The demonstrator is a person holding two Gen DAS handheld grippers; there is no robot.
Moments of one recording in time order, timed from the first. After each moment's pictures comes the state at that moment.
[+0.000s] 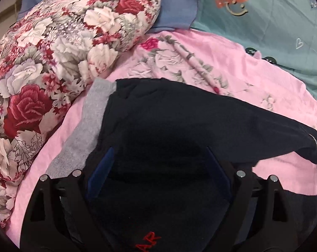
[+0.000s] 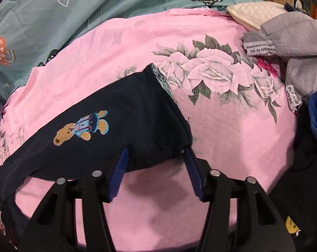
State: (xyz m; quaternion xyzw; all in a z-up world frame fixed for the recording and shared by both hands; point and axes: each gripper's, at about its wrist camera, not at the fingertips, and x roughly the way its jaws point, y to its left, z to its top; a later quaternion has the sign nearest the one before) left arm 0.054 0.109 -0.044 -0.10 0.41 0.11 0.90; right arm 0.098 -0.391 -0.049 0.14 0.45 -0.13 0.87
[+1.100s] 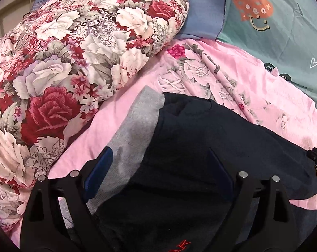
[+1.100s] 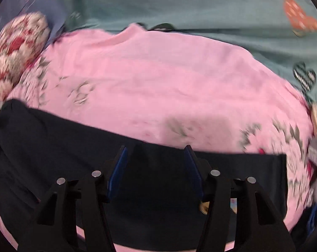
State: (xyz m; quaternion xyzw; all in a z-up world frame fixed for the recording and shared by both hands) left arm 0.048 0.147 -0.031 -0.13 0.40 0.15 0.90; right arm 0.152 -0.215 -0.022 -0.11 0.44 0.09 0.89
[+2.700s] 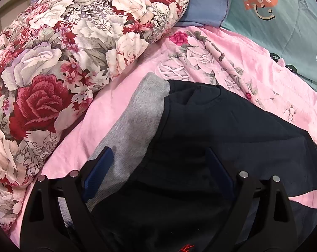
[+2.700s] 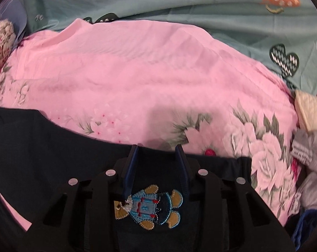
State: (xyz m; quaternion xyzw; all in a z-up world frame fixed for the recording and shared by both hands) left arm 0.056 0.147 -0.046 -0.13 0.43 0.15 0.88; right arm 0.194 -0.315 -0.037 -0.11 0.45 0.01 0.89
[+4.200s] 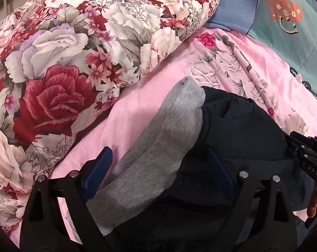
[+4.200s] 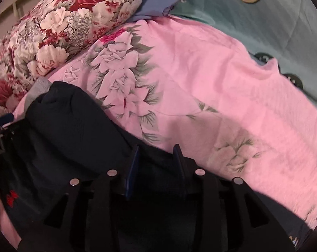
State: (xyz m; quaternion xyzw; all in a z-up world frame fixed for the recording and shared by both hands) left arm 0.061 0.186 -0.055 -0.17 0.44 0.19 0.86; right arm 0.197 -0.027 -0.059 -0.20 0.44 0.27 0.84
